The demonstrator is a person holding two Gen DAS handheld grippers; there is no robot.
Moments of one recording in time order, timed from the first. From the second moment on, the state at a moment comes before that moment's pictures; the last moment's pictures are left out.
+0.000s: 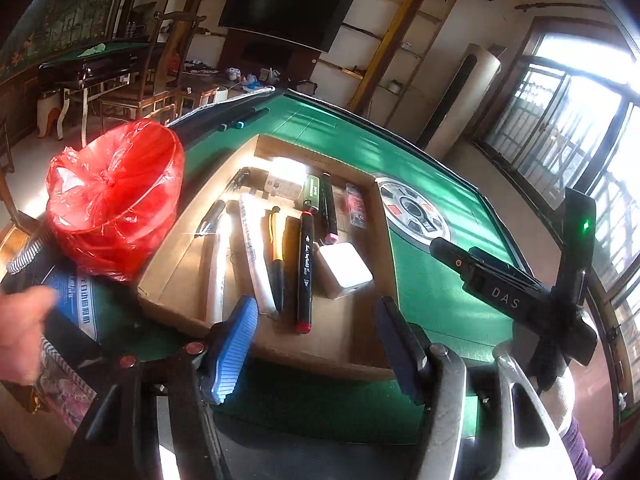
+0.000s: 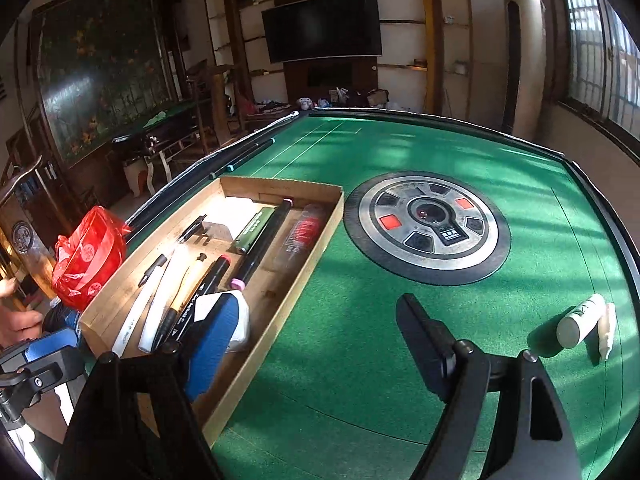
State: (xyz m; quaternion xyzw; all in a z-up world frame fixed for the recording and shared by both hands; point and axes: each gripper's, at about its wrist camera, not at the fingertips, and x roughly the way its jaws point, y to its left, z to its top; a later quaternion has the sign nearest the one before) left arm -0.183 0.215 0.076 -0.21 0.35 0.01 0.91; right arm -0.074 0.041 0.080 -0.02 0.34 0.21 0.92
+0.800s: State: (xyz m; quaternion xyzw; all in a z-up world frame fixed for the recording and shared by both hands) left arm -0.208 0.118 0.135 -0.11 0.31 0.07 0.94; right arm -0.017 -0.088 0.054 0.12 0.35 0.14 0.92
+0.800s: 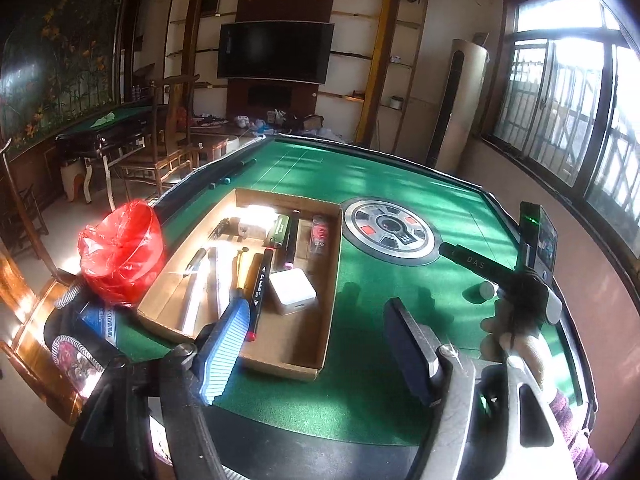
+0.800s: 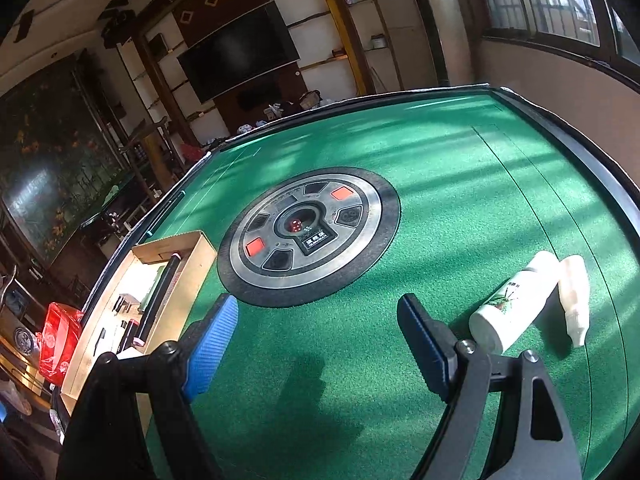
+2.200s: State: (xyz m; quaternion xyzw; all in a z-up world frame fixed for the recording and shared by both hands) left arm -0.157 0.117 0.095 -0.01 0.36 0.07 0.93; right arm -0.076 -0.149 0.067 0.08 0.33 0.04 0.94
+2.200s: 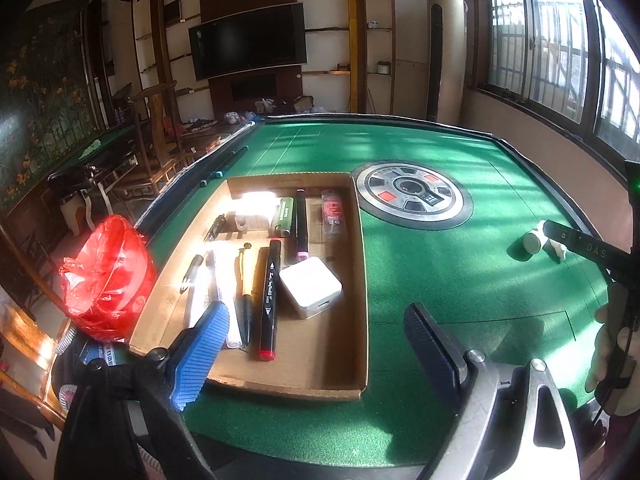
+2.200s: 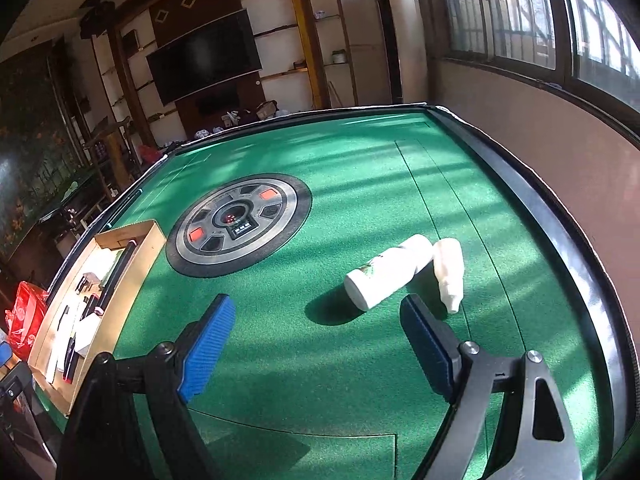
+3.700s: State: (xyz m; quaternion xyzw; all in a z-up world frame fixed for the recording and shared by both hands) left arm -0.022 -0.080 0.076 0.02 0.40 -0.16 0.90; right arm 0.004 -0.278 0.015 0.20 0.43 -0.01 0.88
